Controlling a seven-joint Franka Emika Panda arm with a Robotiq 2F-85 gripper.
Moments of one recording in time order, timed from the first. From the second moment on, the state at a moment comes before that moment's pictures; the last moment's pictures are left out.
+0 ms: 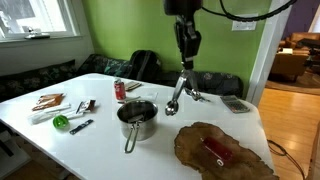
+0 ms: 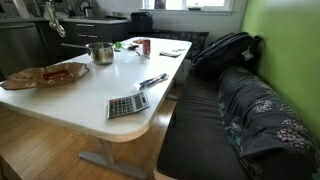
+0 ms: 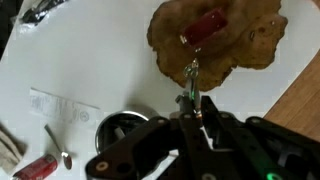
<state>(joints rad) 0.36 0.05 0.35 -1.90 -0.27 1.83 -0.16</state>
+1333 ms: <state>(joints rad) 0.22 -0.12 0.15 -2.49 0.50 1.94 -0.41</state>
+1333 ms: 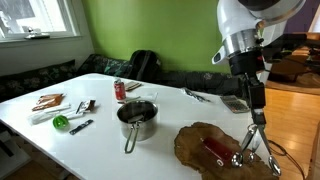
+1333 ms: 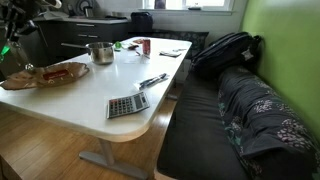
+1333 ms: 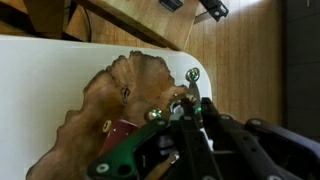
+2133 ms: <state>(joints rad) 0.14 -0.09 0.10 -2.56 0.52 2.04 -0.35</state>
